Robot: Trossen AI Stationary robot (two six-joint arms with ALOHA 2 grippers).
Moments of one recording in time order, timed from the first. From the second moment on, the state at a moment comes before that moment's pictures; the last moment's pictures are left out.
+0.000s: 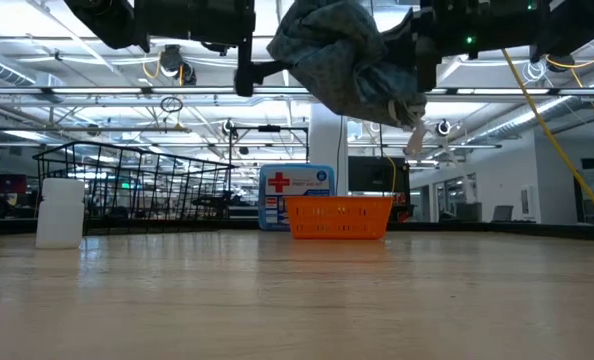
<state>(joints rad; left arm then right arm) 0.02 1.48 0.78 0.82 -0.26 -1.09 -0.03 1.12 0.50 0.72 0.35 -0.94</state>
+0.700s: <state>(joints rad) 0.04 1.48 0.78 0.76 -0.38 -1.08 0.00 1.17 0.50 0.78 0.42 -1.04</state>
